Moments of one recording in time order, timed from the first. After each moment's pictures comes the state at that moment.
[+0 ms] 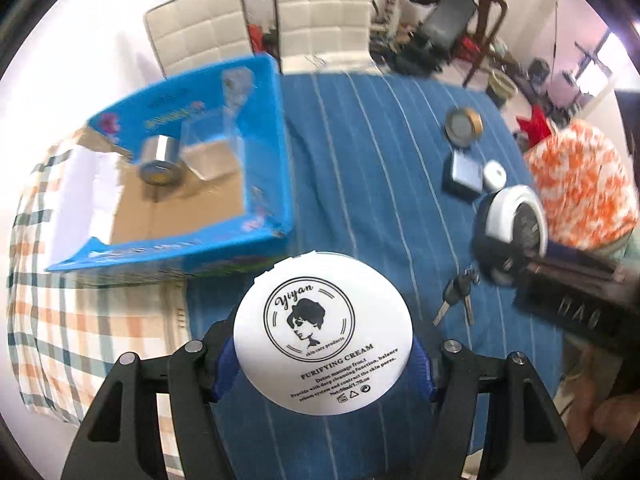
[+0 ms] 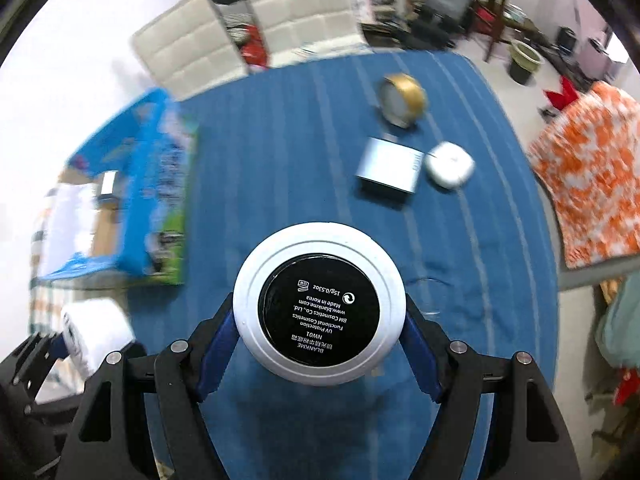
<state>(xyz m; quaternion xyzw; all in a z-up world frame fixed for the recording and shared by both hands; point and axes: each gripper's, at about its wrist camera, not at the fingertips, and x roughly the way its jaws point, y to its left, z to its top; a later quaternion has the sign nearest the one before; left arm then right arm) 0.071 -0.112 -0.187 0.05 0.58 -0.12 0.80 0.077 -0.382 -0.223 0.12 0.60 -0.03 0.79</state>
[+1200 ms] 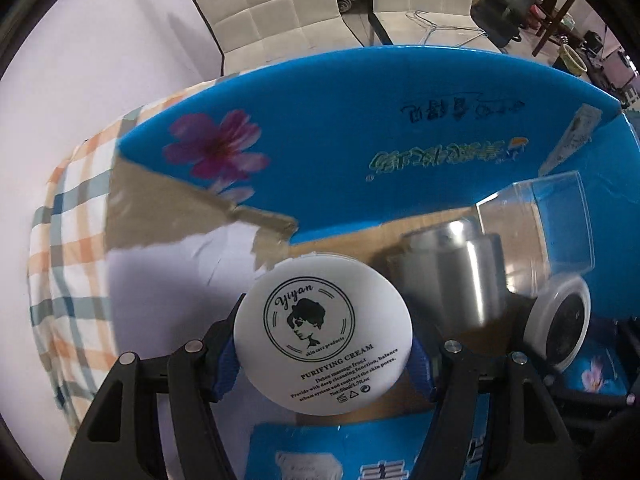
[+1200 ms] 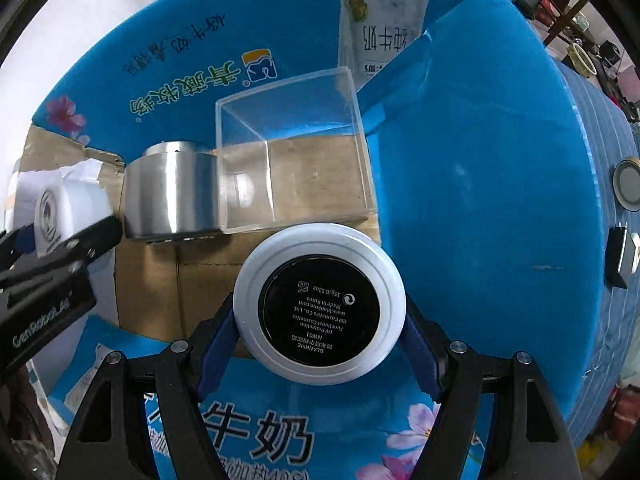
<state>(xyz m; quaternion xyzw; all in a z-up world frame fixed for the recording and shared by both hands) 0.314 0.087 -0.305 0.12 0.65 -0.07 0.75 0.268 -0.119 -0.351 0.08 0.71 -0.04 0.70</state>
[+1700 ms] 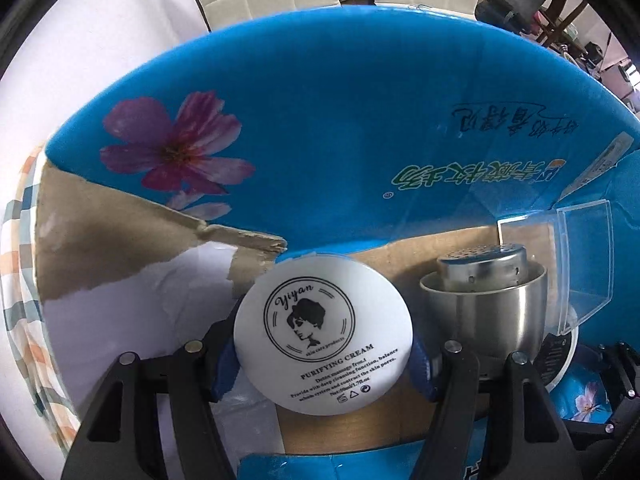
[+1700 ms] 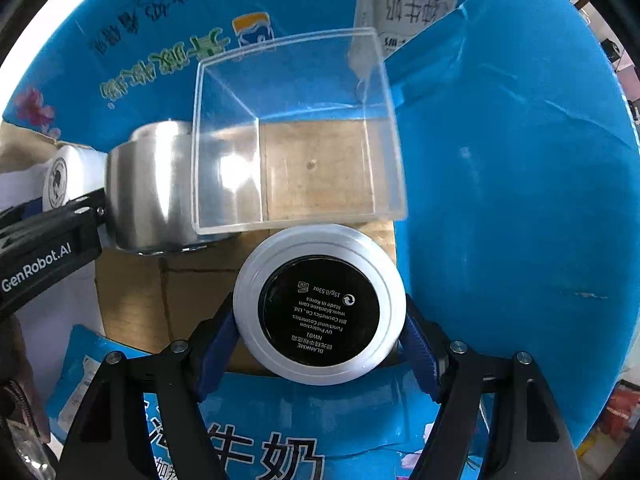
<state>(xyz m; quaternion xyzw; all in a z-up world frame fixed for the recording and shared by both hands) 0.324 0.095 -0.326 0.09 0.67 -0.09 0.73 0.275 -0.111 -0.375 0.06 0.73 -0.05 0.68</state>
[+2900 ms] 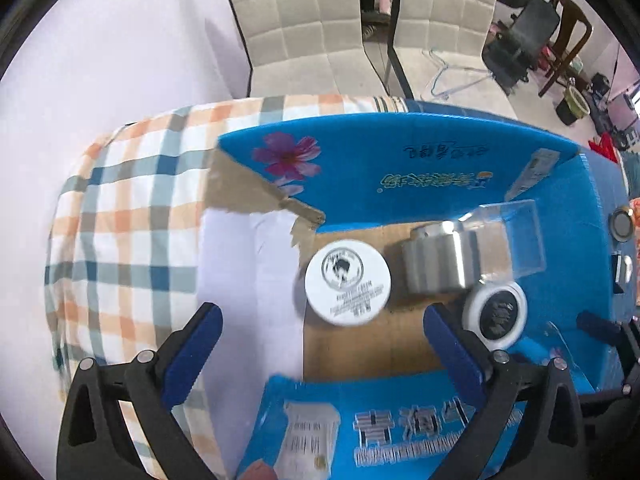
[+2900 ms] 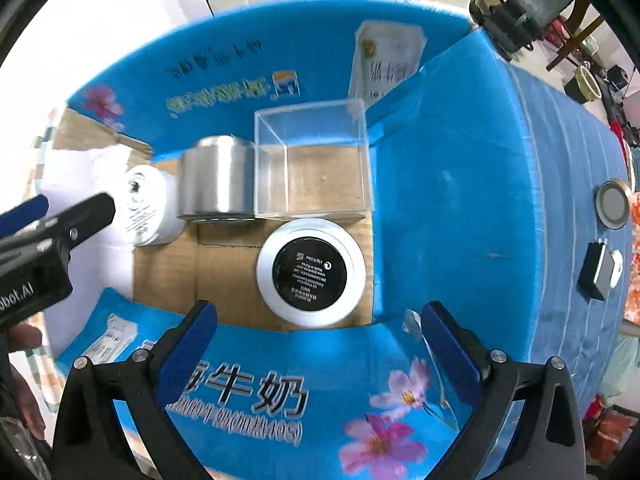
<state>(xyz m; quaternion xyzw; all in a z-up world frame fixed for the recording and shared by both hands) 0.285 0.124 -0.243 0.07 0.62 -0.05 0.78 0.274 -0.103 -0.308 0.05 0.69 -0.01 0.72</state>
